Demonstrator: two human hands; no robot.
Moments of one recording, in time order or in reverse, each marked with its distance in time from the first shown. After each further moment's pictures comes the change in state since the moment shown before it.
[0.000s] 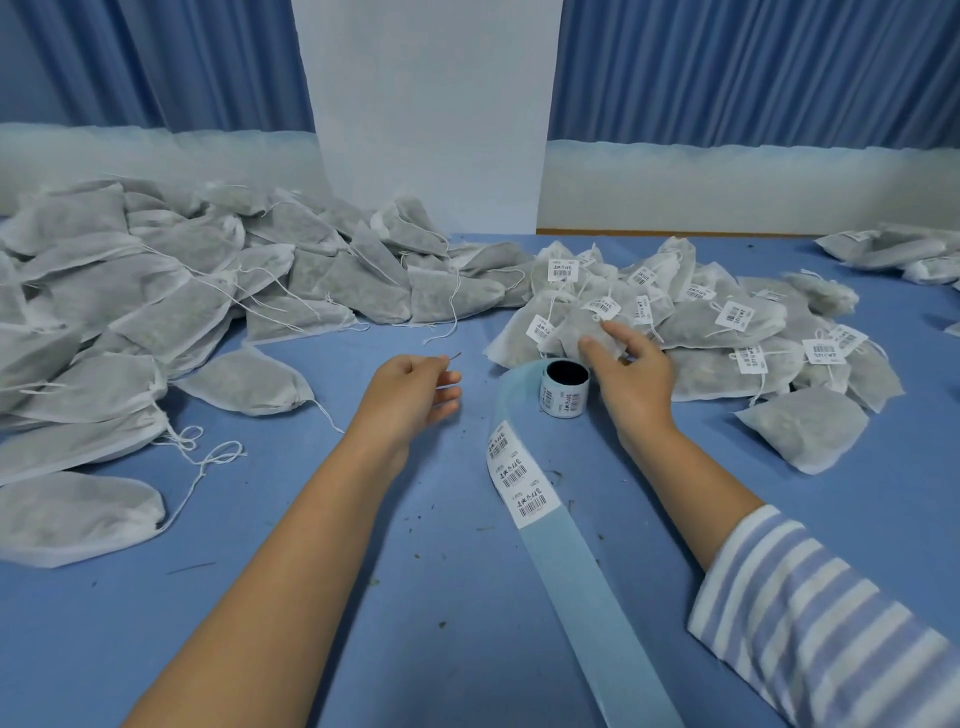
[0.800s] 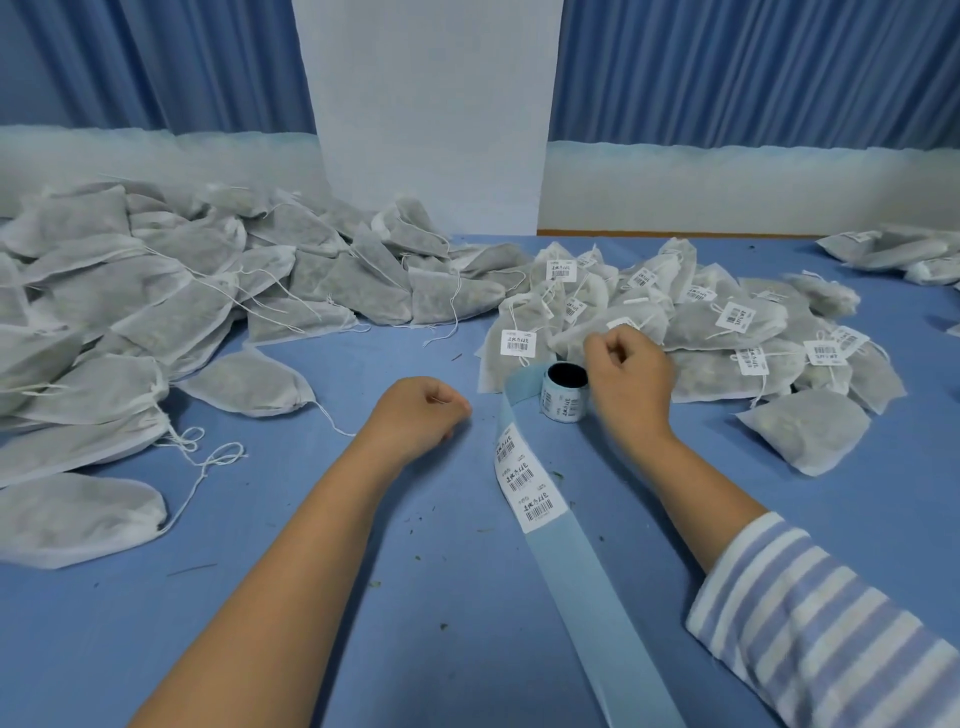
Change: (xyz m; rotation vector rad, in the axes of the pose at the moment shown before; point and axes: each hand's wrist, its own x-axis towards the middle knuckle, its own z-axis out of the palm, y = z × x) left_hand 0.007 -0.015 -0.005 0.584 -0.104 0.085; right_hand -0.015 -0.018 0.001 -0.176 0.035 -0.244
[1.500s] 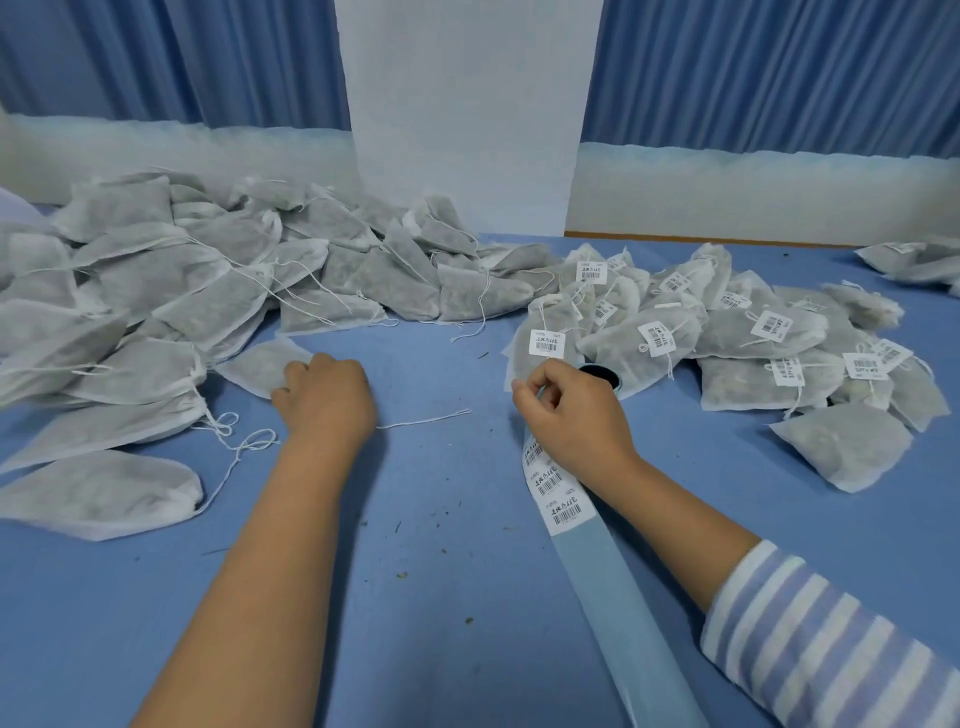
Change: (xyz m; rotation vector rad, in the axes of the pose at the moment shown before) left_hand 0.002 -0.022 -0.068 0.918 0.325 -0.186; right_hand -0.046 -0.029 0.032 -0.232 -0.433 -0.128
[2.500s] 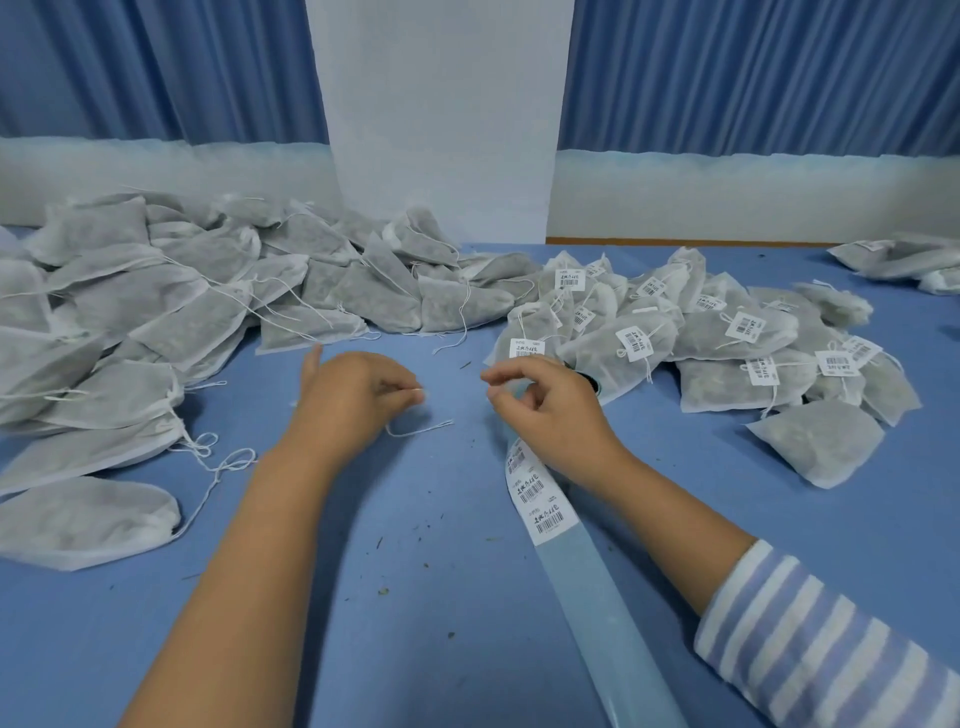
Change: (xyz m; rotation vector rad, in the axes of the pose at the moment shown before) left_hand -0.013 0.013 -0.015 -0.466 0.092 0.477; right_hand -0.001 -0.014 -0.015 0.328 -0.102 -0.061
